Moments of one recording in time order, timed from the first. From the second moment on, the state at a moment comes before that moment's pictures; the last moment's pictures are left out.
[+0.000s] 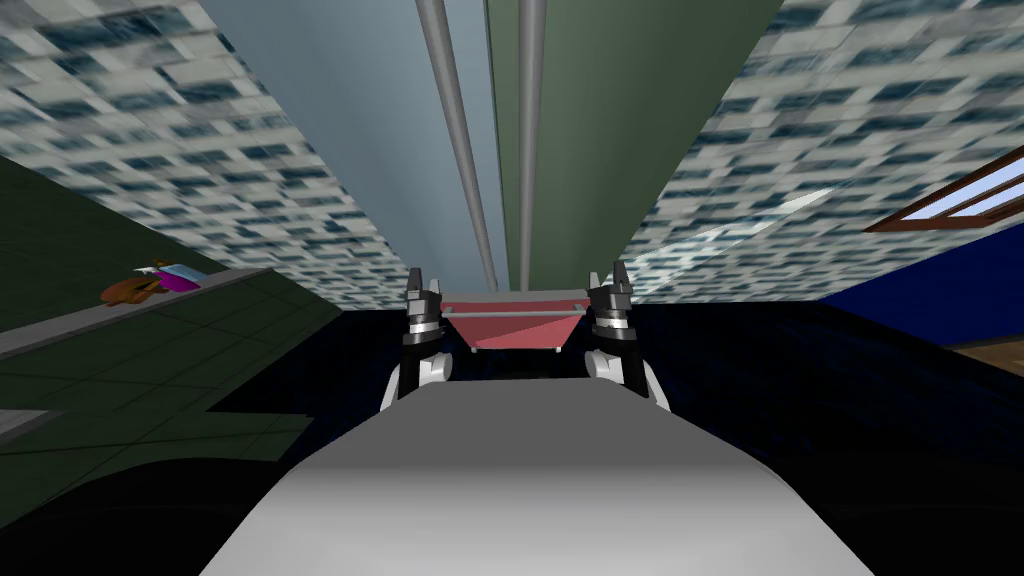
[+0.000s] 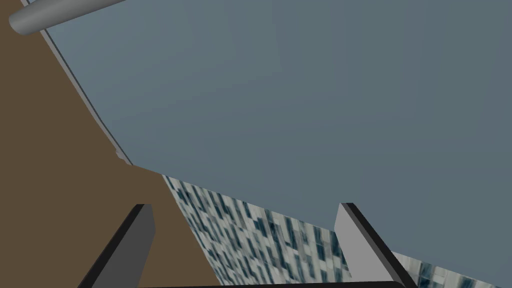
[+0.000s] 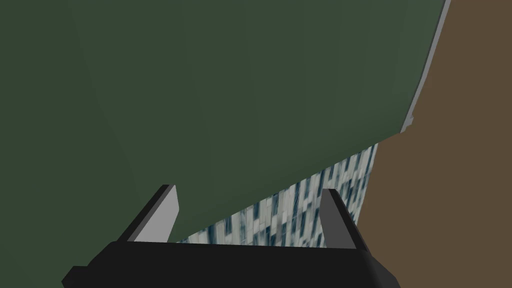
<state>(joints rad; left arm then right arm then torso) 0.45 0.00 0.00 -2.29 -0.09 -0.37 -0.05 0.47 -0.04 0.00 -2.27 0.02 -0.42 -0.13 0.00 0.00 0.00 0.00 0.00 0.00</state>
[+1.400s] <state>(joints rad) 0.45 0.08 0.00 -2.24 -0.09 -0.40 -0.06 0.47 -0.04 0.00 -2.27 0.02 -0.42 -0.13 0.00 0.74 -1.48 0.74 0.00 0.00</state>
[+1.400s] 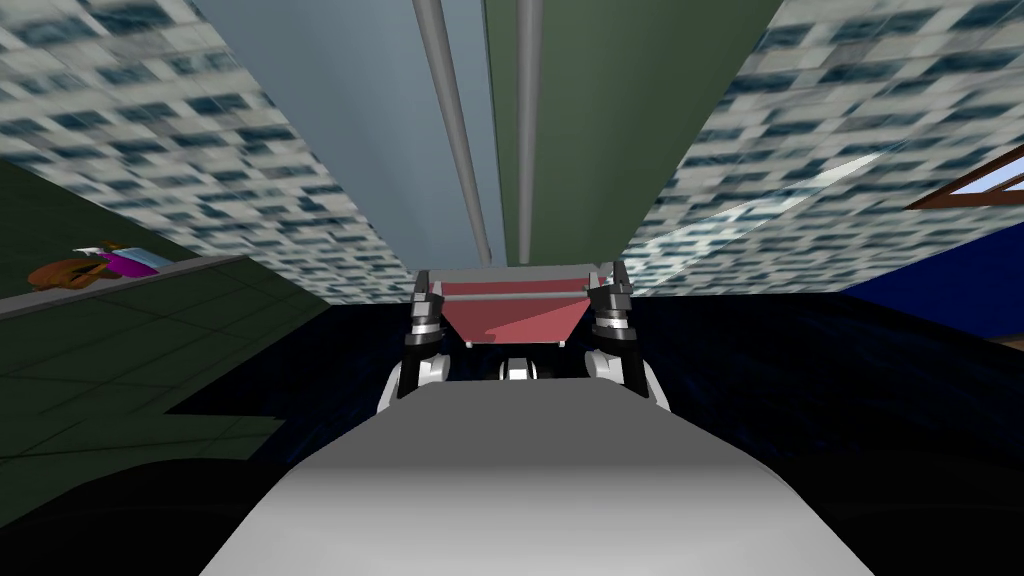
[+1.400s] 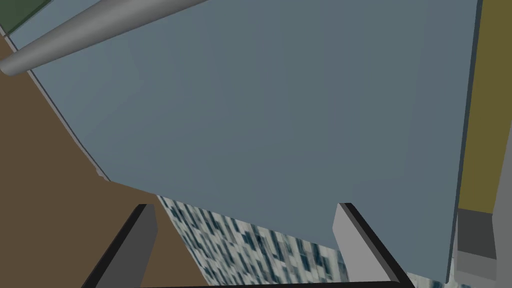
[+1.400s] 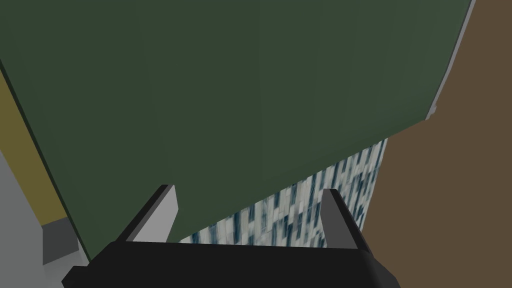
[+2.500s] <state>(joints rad) 0.42 0.17 0.01 -1.99 -0.11 -0.58 -0.09 0.47 -0.04 0.00 -2.27 0.02 -0.42 -0.13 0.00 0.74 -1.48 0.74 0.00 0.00</state>
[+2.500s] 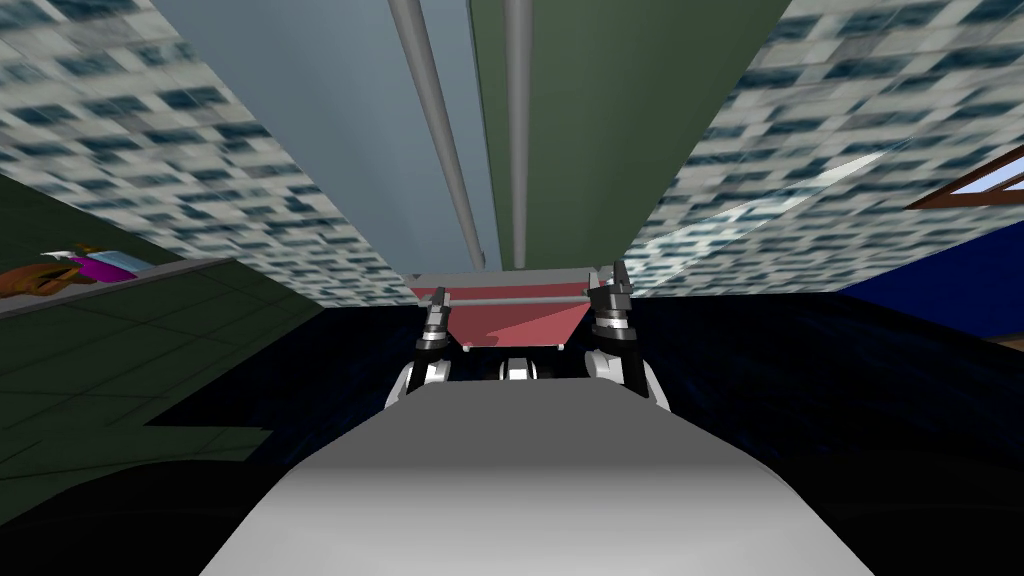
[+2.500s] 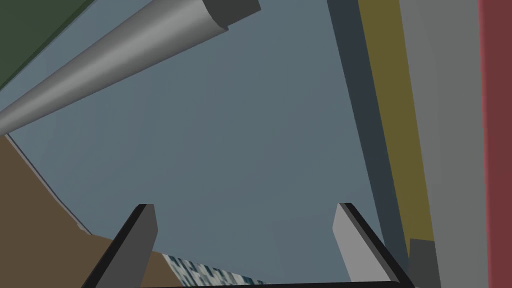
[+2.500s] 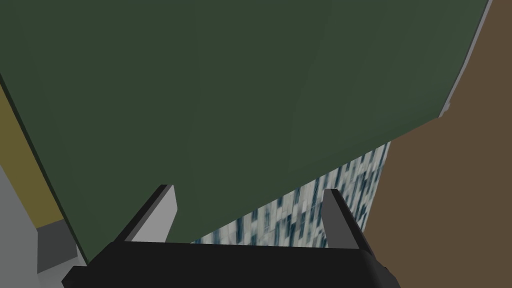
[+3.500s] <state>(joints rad) 0.38 0.20 0.01 -1.72 -0.13 -0.75 -0.13 0.47 -0.04 0.00 -2.27 0.02 -0.42 -0.13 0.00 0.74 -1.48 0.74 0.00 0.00</state>
